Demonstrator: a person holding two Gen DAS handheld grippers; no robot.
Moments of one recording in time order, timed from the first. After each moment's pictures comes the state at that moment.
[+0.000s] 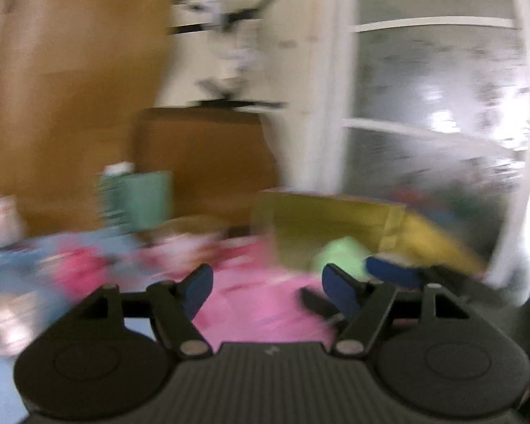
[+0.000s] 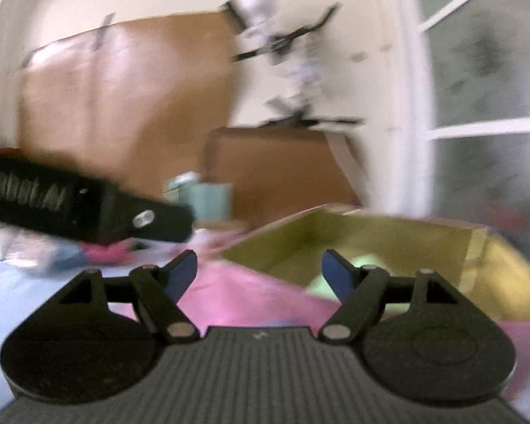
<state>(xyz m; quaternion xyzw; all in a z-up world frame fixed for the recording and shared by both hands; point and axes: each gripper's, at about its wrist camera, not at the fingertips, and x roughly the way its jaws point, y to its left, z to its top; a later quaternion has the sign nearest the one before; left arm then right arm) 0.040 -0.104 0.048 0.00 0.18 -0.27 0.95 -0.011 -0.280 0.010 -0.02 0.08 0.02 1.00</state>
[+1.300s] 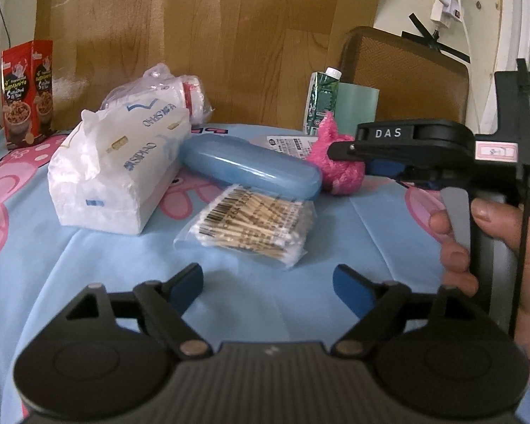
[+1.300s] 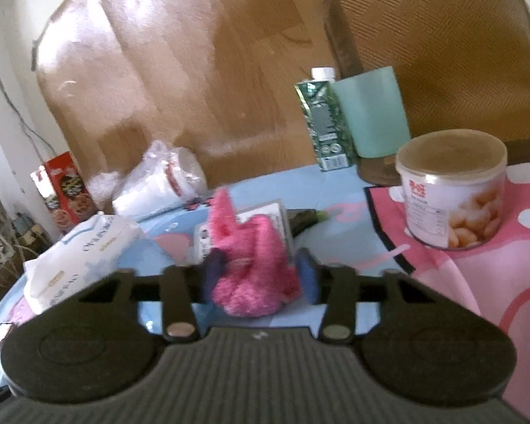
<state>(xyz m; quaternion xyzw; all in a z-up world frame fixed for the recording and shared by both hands) 0.073 0.024 -0.006 -0.04 0.31 -0.07 0.95 0.170 -0.173 -0.008 0.14 0.25 0.18 0.94</state>
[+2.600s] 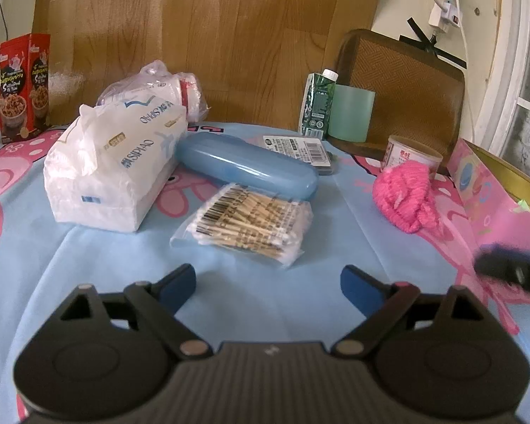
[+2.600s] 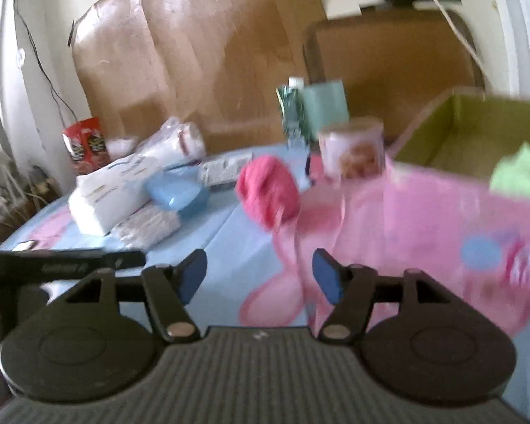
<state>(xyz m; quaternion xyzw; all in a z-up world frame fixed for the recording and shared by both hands) 0.072 0.029 -0.004 -0.06 0.31 -0.08 0.95 0.038 -0.231 0.000 0.07 0.23 0.17 0.96</state>
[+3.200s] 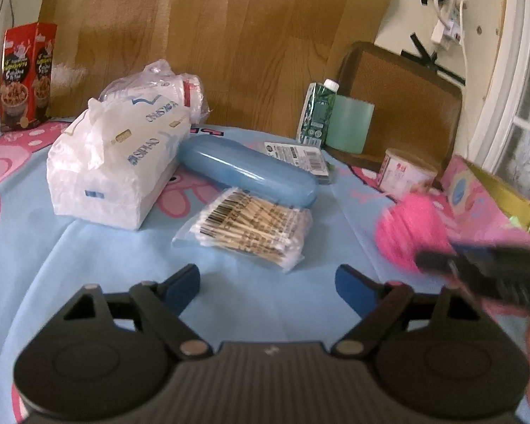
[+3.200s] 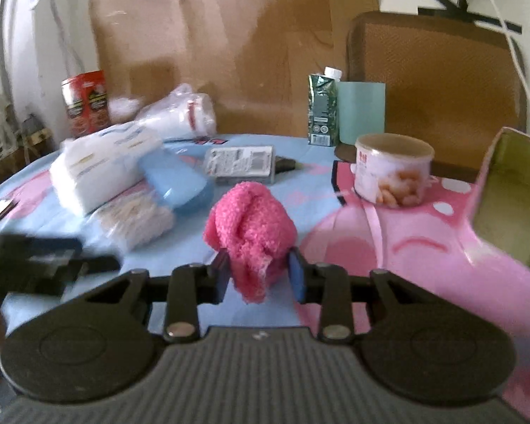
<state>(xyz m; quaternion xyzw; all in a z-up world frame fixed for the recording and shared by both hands) 0.065 0.041 -0.003 -0.10 0.30 -0.10 0.95 0.072 -0.202 -0.007 -0.02 0.25 0.20 0.95</state>
